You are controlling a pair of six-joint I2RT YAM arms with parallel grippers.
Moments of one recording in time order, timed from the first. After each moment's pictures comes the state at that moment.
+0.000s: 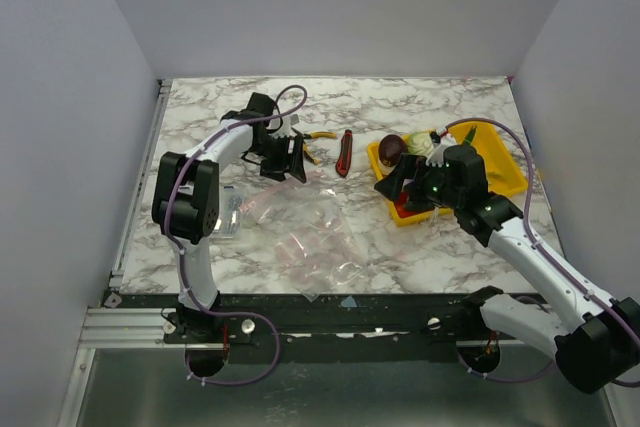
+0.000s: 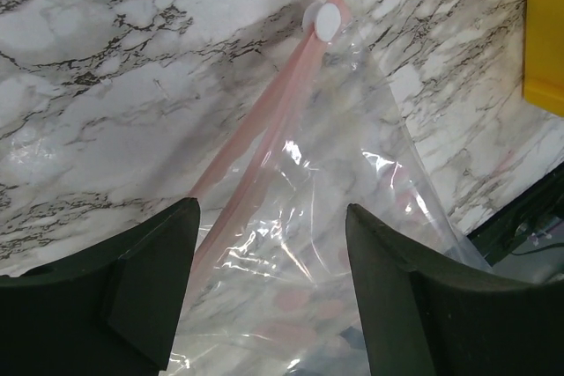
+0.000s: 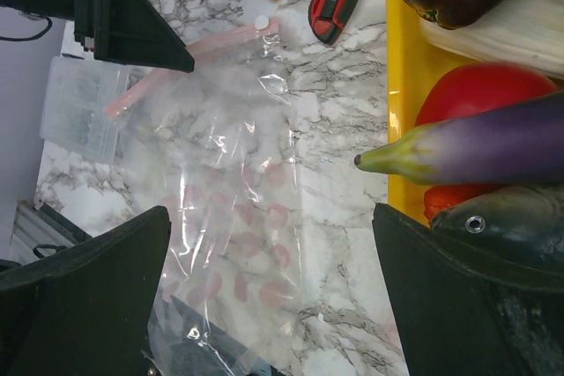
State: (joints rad) left arm -0.26 1.96 1.49 -0.75 0.52 -0.14; right arm 0.44 1.01 0.77 -0.26 -0.21 0.53
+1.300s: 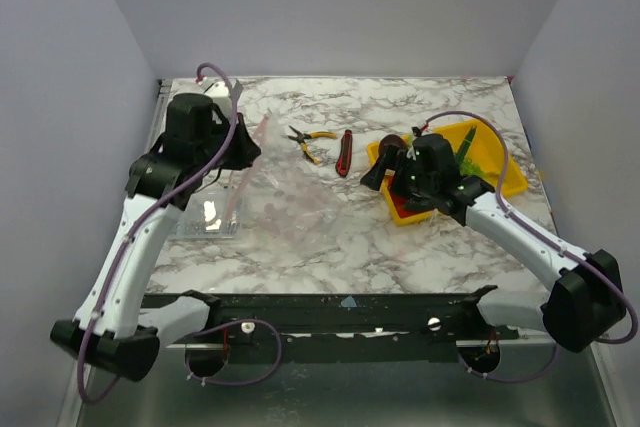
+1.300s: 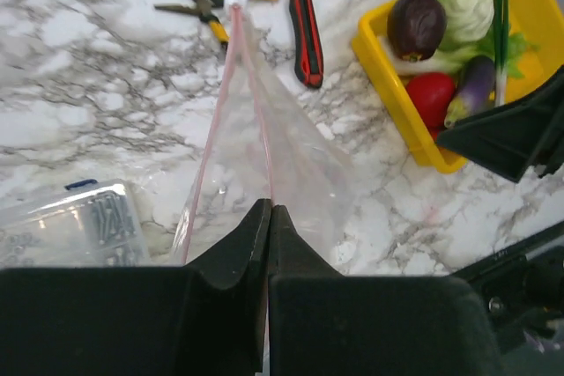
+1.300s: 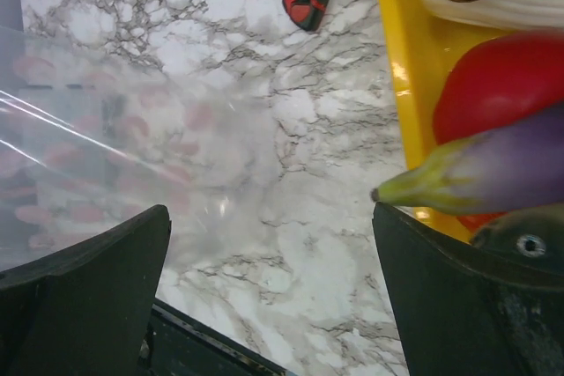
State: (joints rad) left arm -0.29 1.19 1.38 -0.81 0.25 -0.28; right arm 0.49 1.20 0.85 -0.29 -0.10 0.68
